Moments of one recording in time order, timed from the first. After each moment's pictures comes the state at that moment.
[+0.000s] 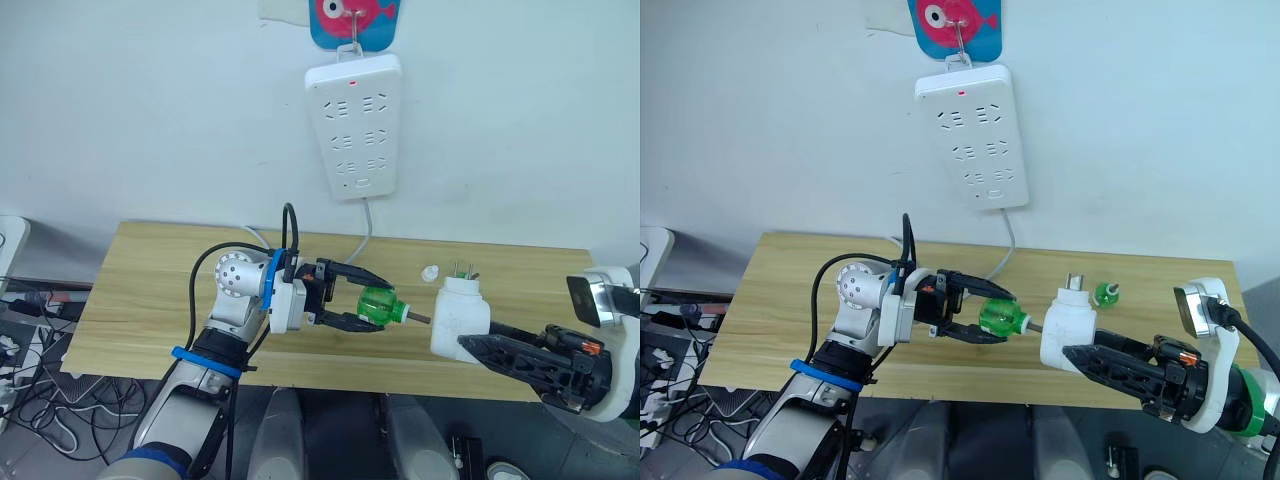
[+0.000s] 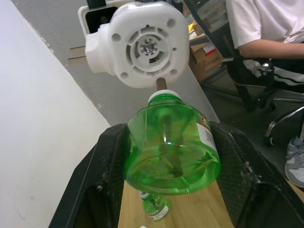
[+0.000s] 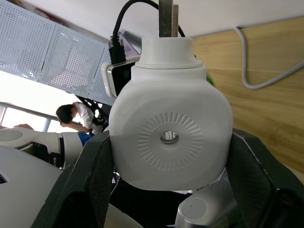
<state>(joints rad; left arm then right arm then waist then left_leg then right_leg) -0.62 0.31 -0.25 0.31 -0.45 -0.74 -1.56 0.50 -1.15 -0.52 -0.73 1.95 0.71 0.47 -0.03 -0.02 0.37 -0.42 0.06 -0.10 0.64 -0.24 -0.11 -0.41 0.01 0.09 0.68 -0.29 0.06</state>
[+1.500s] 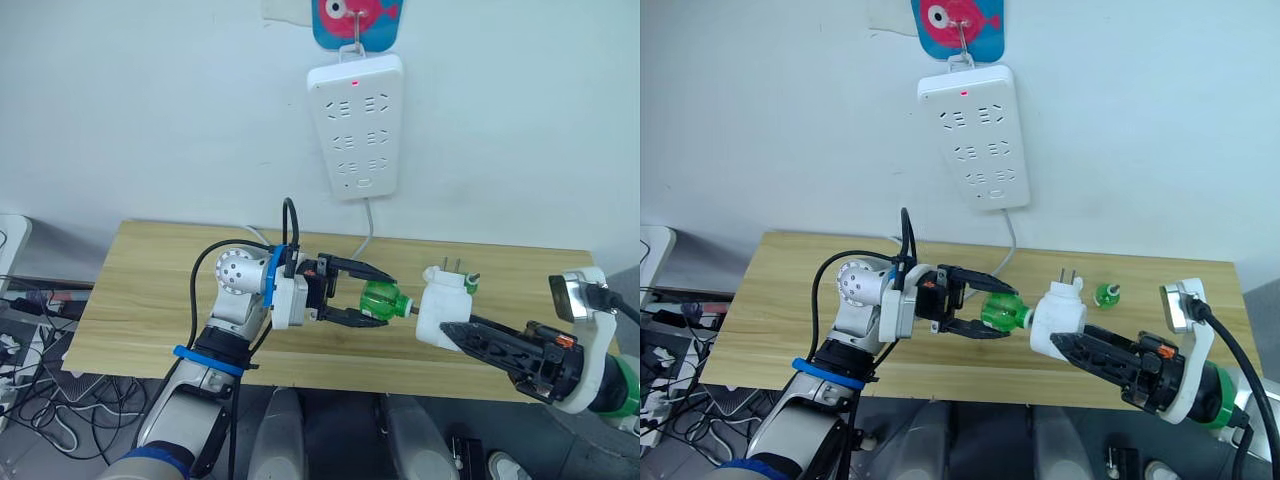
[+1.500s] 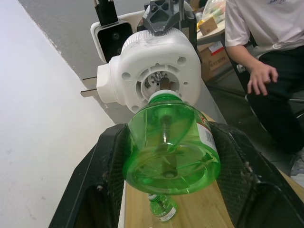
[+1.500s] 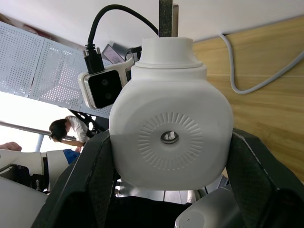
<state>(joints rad) -0.62 0.29 -0.23 0.29 -0.43 -0.72 -1.56 0.45 -1.13 -0.38 -0.75 1.95 0.62 0.34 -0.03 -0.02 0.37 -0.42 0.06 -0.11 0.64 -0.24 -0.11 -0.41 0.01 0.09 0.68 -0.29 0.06</state>
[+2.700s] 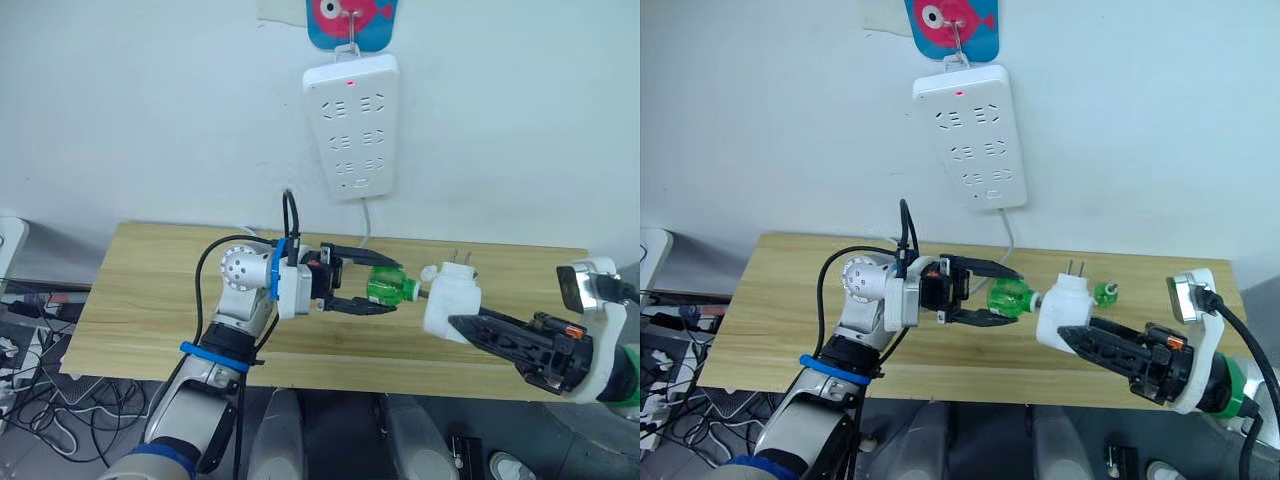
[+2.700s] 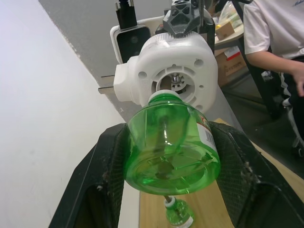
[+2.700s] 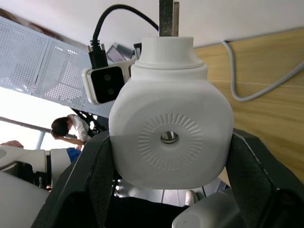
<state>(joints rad) -0.64 0.27 -0.21 0.30 -0.44 -0.72 -1.49 0.35 -1.10 -0.38 -0.70 1.95 0.68 0.35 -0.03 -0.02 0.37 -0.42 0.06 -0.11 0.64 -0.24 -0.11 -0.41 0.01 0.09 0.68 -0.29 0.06</state>
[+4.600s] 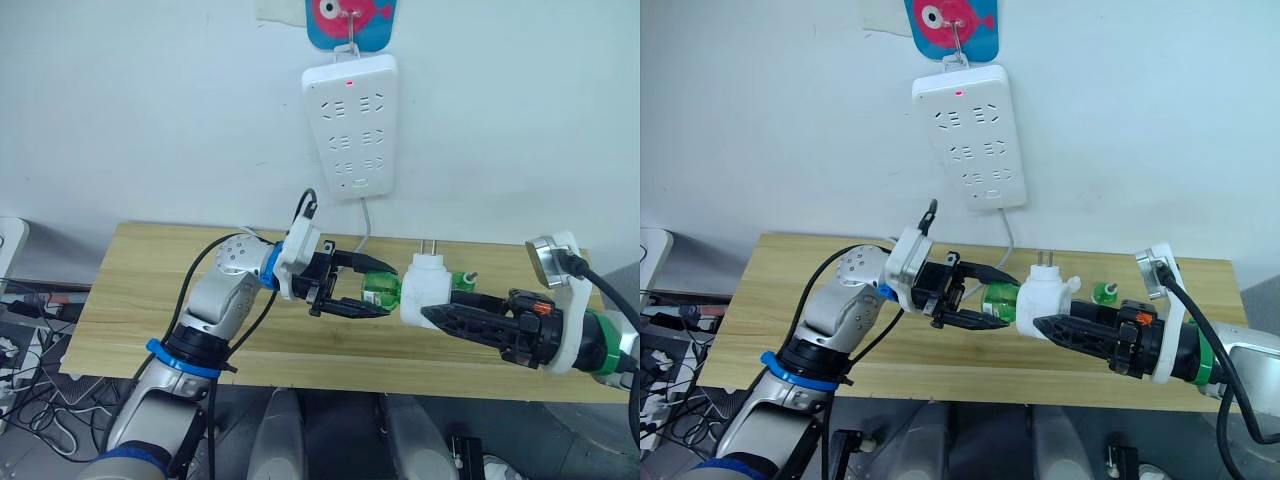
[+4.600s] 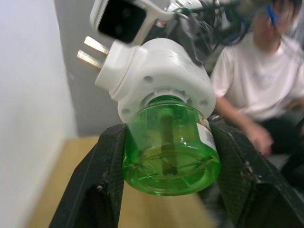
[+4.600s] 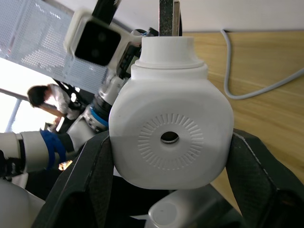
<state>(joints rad) -0.63 0.44 -0.27 -0.01 -0.66 0.32 -1.37 0.08 -1.21 -0.28 -0.67 1.93 0.77 0.24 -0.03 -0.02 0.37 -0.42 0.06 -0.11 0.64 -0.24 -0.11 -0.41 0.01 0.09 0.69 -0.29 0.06</state>
